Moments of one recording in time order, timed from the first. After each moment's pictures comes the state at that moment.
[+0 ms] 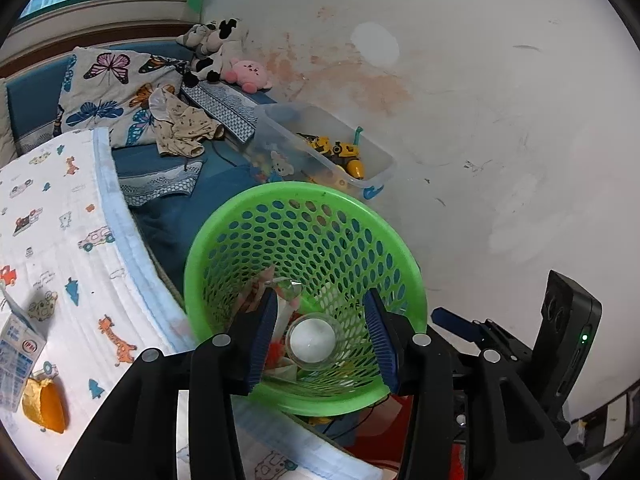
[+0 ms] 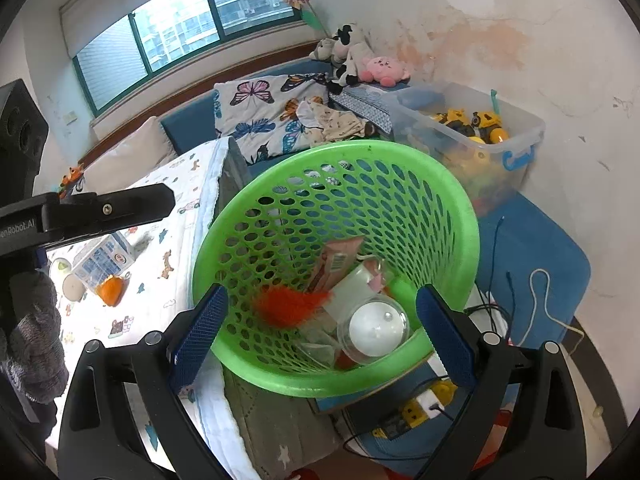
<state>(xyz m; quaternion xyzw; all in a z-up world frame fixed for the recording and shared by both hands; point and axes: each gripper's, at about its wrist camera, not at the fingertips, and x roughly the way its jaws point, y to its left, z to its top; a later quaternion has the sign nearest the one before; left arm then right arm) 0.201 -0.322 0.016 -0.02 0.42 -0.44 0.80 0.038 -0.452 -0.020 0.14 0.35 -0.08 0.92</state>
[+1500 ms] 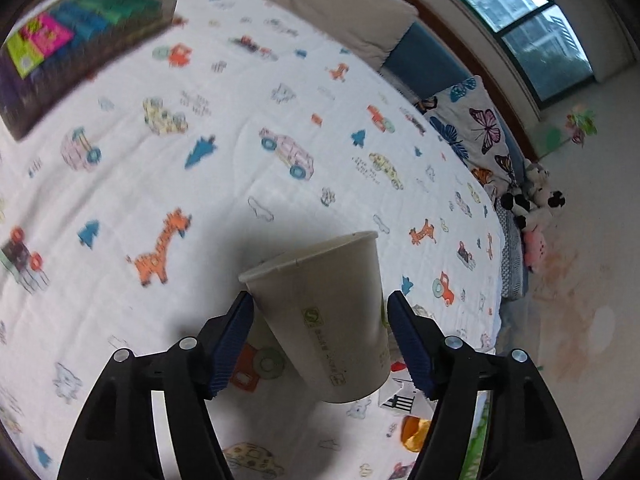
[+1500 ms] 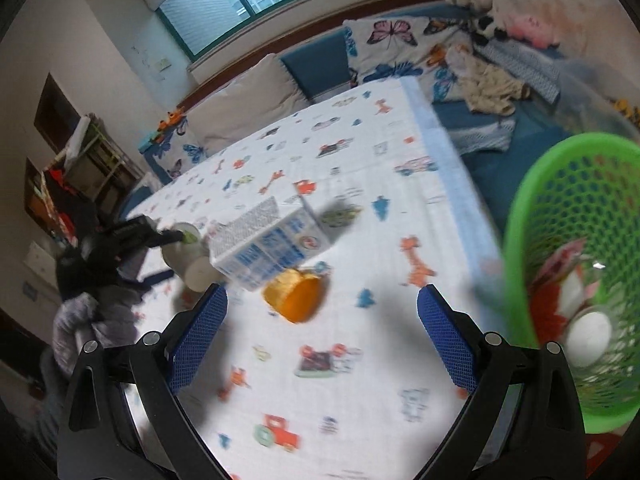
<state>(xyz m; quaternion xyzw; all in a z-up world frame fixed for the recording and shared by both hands) 0.284 0.054 -0.060 -0.36 0.49 0.05 0.79 0.169 -0.258 -0.010 0.19 0.42 0.15 0.88</state>
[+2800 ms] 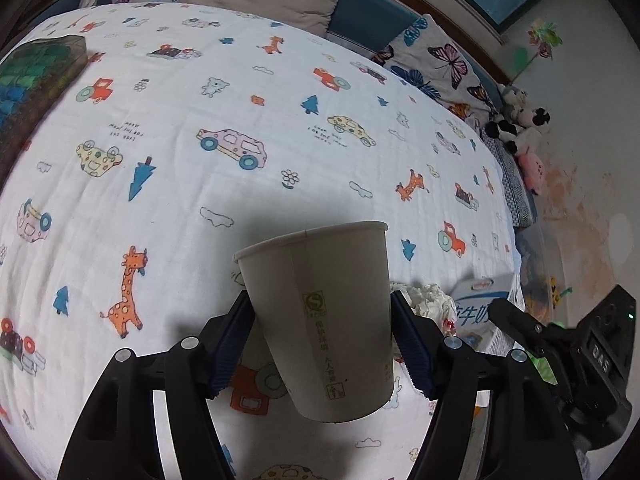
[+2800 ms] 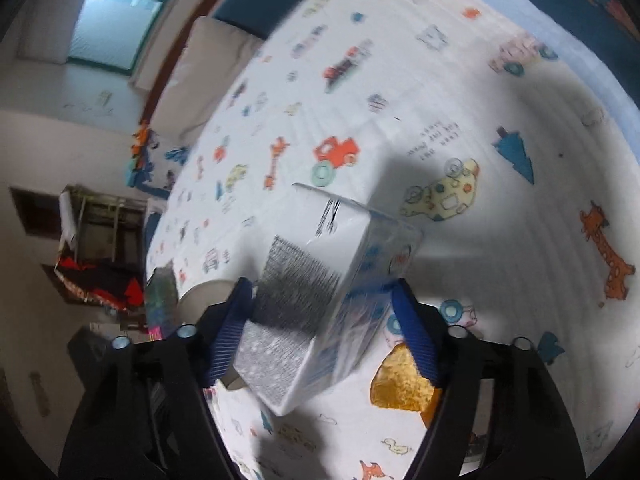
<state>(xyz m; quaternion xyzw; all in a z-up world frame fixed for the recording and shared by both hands) 0.308 0.035 -0.069 -0.23 0.52 -0.03 0.82 0.267 -0.210 -0.053 0.35 0.53 0.13 0.76</state>
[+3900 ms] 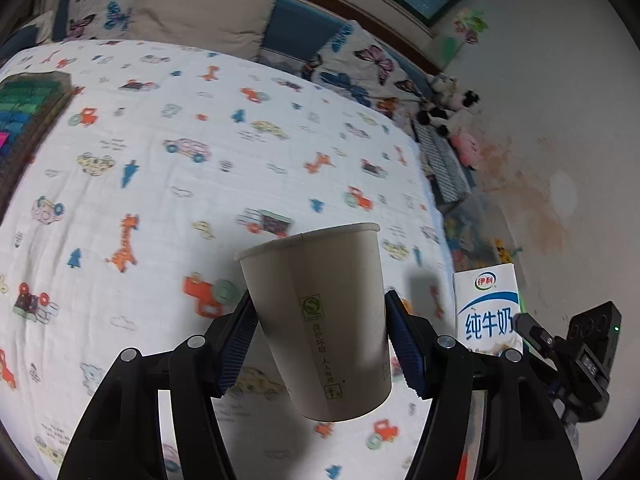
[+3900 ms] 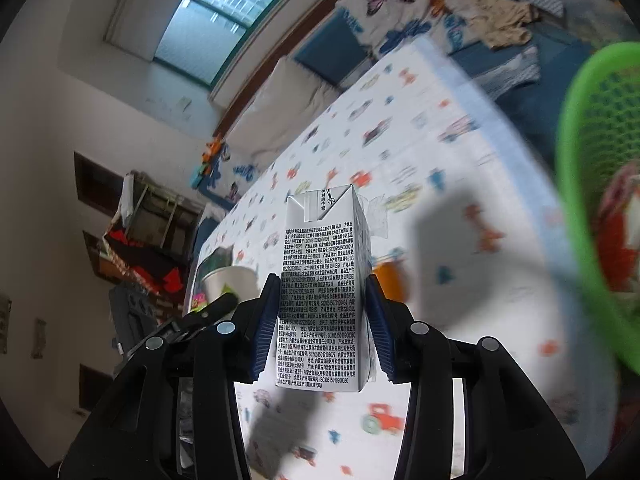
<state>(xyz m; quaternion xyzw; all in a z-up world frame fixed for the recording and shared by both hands) 0.230 0.016 -0.008 -0.22 0.48 -0.14 0.84 0.156 -0.300 0.015 0.35 0.42 0.18 0.82</state>
